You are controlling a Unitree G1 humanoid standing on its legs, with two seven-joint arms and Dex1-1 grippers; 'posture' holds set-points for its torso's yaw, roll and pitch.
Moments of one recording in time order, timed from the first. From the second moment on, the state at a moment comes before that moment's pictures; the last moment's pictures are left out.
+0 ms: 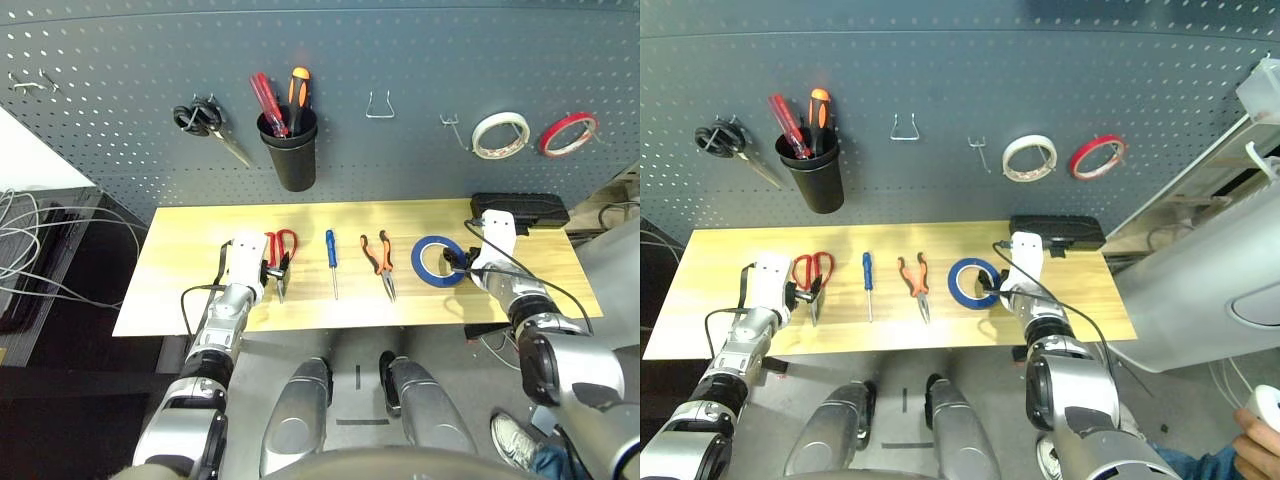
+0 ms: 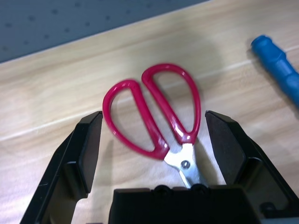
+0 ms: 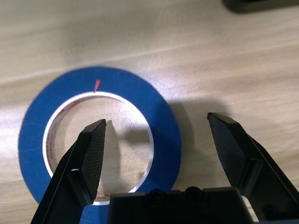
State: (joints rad) left arm -0.29 0.28 0.06 0.73 0.03 -0.15 -0.18; right arm -0.69 -0.28 -0.20 1.22 0.09 0.17 0.20
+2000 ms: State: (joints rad) left arm -0.20 0.25 -0.13 0.30 0.04 -0.61 -0.37; right arm -0.25 -0.50 -0.04 0.24 -0.10 -0.36 0.32
